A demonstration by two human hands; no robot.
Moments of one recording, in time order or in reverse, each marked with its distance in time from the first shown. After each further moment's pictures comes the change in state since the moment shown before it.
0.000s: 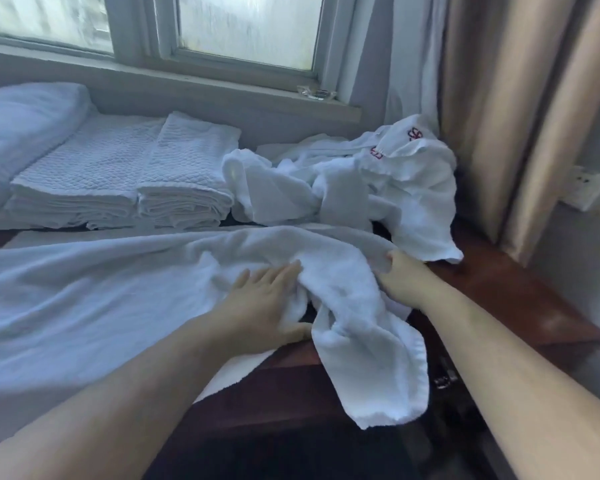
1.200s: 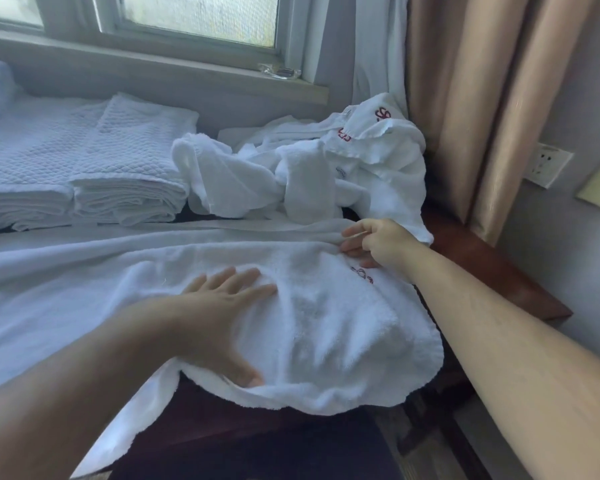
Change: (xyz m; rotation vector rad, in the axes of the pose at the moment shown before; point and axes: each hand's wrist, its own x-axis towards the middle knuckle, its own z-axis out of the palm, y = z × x) left_hand 0.000 -0.008 -0.018 0.127 -0.432 0.012; right_hand 0.034 0.015 -0.021 0.520 -0.013 -0.023
